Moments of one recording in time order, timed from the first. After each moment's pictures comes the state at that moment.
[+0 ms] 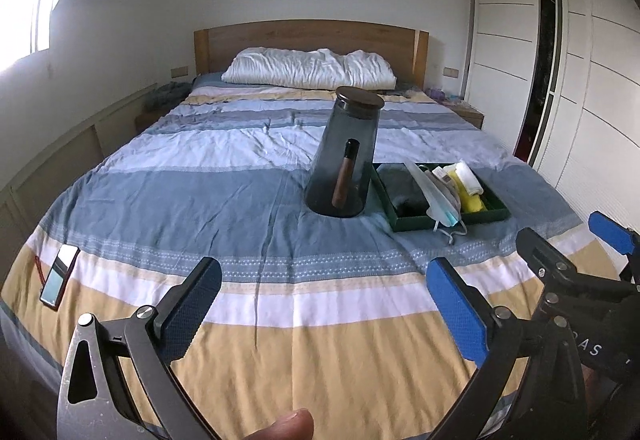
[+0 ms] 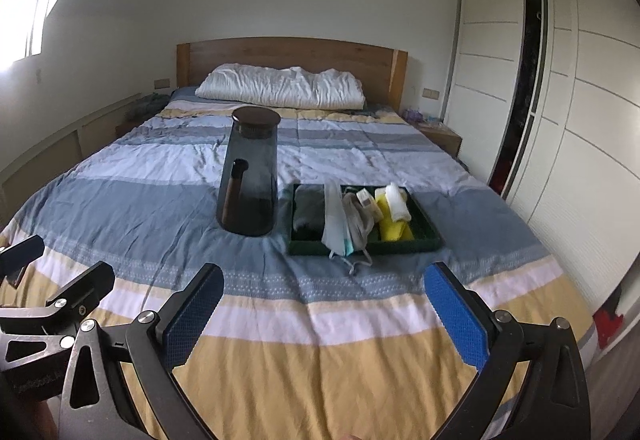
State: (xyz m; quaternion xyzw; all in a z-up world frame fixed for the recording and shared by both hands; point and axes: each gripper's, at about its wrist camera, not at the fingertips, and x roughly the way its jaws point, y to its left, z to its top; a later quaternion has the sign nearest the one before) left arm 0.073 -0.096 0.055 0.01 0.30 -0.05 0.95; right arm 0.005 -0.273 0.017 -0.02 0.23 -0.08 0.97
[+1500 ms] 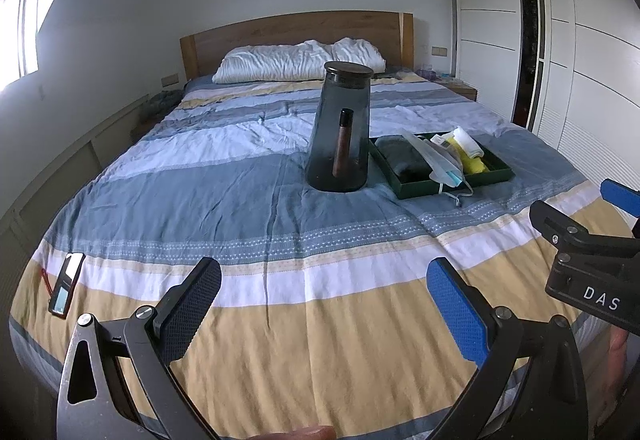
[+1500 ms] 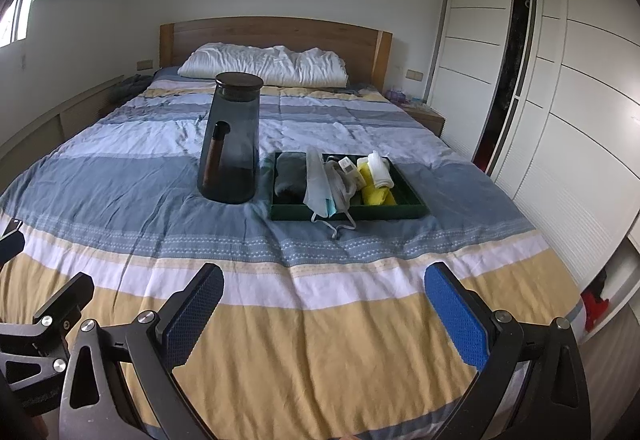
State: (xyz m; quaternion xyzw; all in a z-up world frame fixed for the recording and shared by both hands) left arm 0.056 -0.098 0.025 0.06 0.30 -0.06 0.95; right arm -0.009 -0.274 0.000 -0.03 0.26 -0.11 0.96
